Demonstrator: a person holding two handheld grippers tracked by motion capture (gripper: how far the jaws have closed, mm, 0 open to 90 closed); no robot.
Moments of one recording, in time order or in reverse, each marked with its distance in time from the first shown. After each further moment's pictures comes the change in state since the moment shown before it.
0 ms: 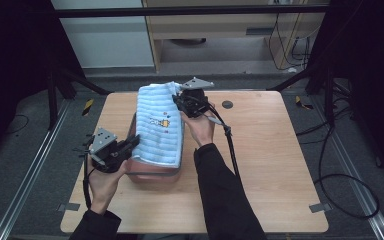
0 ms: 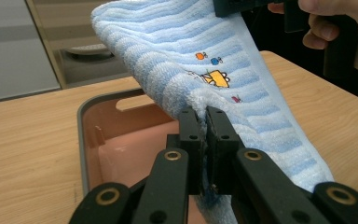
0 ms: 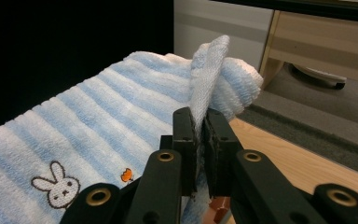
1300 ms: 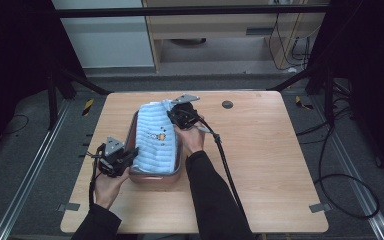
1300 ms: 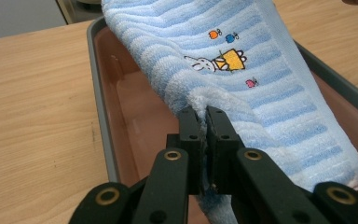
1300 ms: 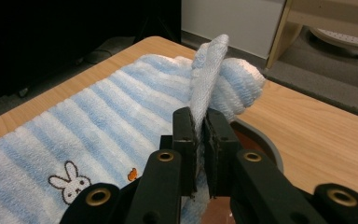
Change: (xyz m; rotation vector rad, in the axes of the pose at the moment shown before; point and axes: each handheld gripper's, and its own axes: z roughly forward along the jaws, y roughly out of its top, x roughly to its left) left arm 0.019 -0.052 0.034 0.208 0.065 0.024; right arm 0.007 -0.054 0.056 0.119 0.021 0.000
